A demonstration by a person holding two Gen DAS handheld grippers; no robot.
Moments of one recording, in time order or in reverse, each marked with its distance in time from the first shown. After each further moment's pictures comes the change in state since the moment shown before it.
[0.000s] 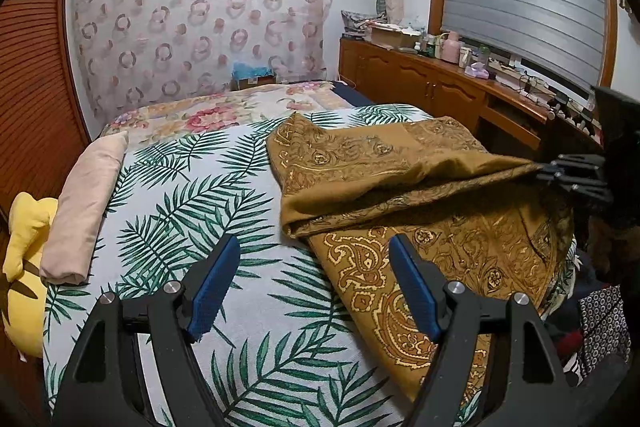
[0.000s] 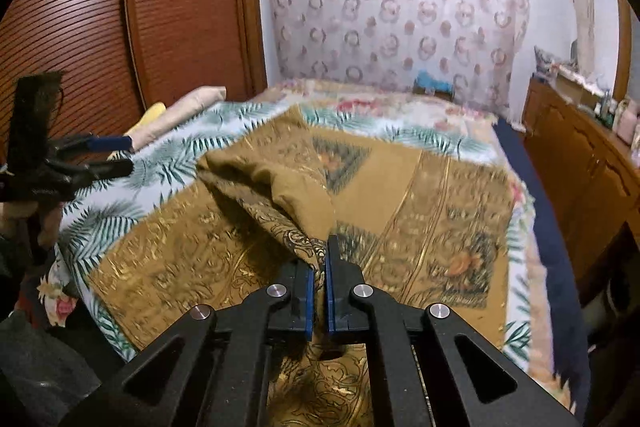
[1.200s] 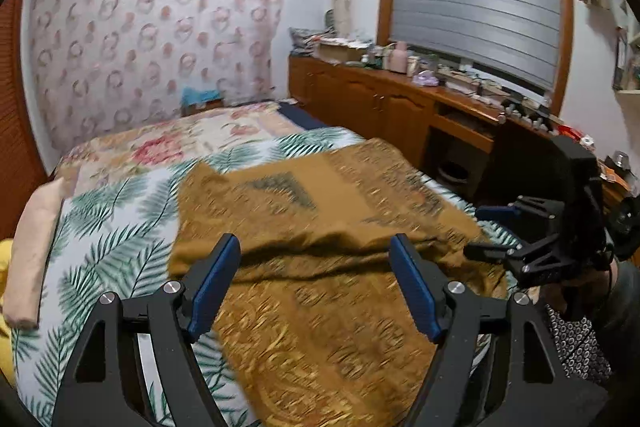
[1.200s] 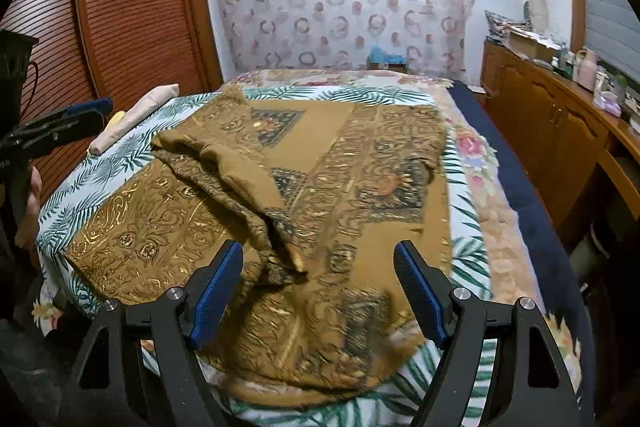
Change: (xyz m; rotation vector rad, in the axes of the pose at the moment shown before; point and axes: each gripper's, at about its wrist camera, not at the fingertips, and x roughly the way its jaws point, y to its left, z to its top) left arm 0.002 -0.071 0.027 0.063 -0.047 -0.134; right arm -0.018 -0.026 -0.051 0.136 0.080 -0.079
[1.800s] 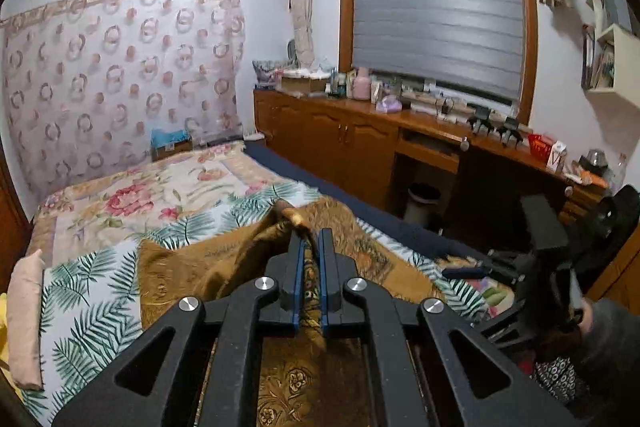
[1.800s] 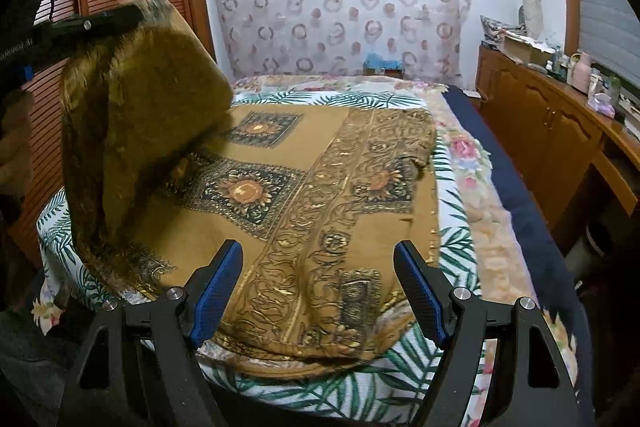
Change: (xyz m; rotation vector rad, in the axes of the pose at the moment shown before) left arm -0.009 -0.053 0.060 0.093 -0.089 -0.109; right arm -0.032 -0.001 -0.015 0.022 -0.037 -0.038
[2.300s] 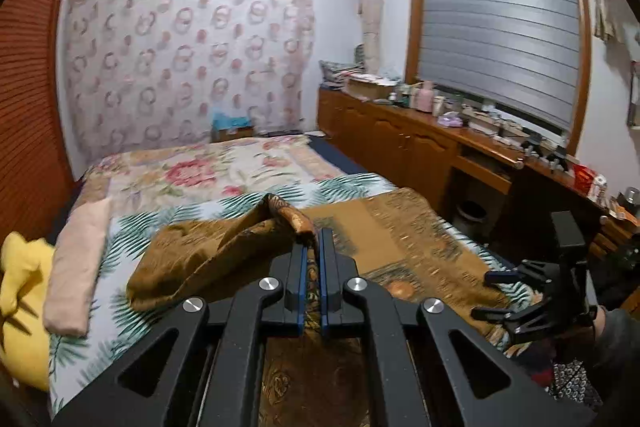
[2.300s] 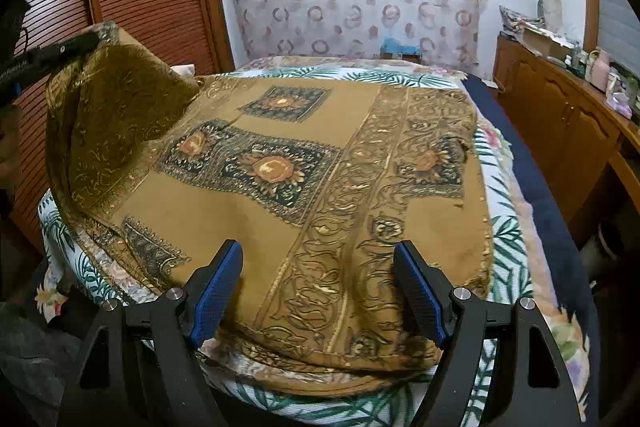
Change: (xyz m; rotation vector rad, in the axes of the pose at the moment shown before) left arm -0.049 0.070 -0.033 -0.131 -0.042 0.163; right arm 0.035 0.027 0.000 -0.023 0.052 0.038
